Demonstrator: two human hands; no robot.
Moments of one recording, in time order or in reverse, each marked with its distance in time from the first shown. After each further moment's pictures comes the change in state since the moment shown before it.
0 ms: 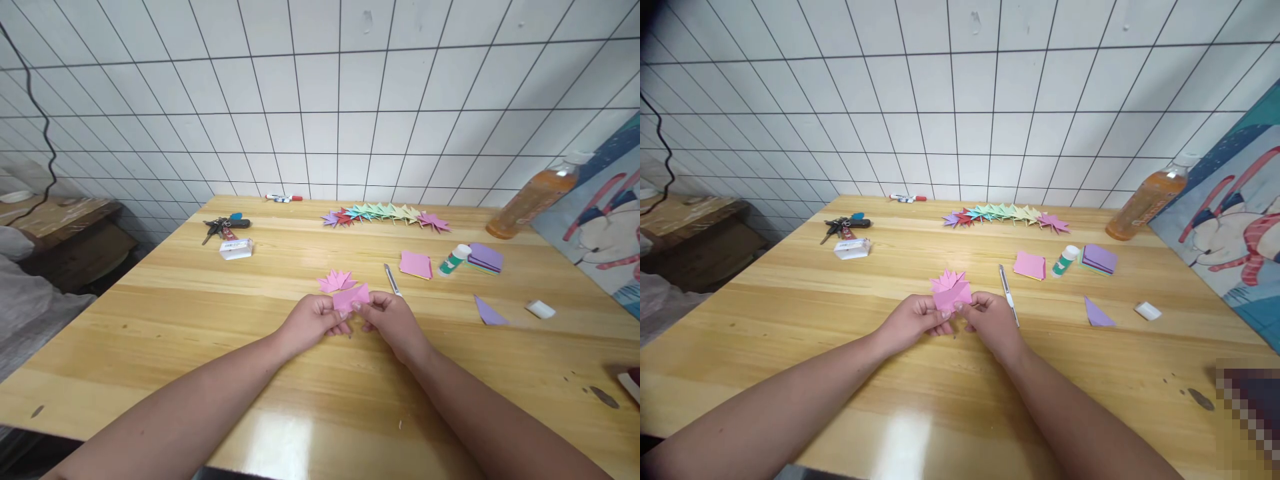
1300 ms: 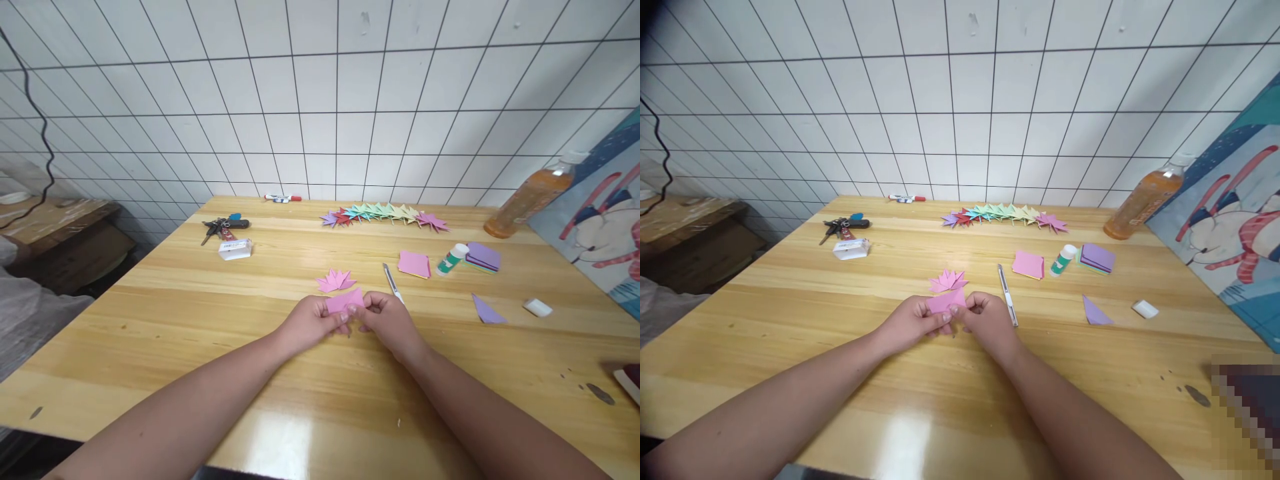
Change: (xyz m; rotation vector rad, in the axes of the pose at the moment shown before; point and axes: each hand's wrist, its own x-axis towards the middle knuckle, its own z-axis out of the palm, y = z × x) left_hand -0.002 0.001 0.000 0.172 -0.006 0.029; right_hand -0.001 0.000 0.004 -0.057 -0.002 -0.006
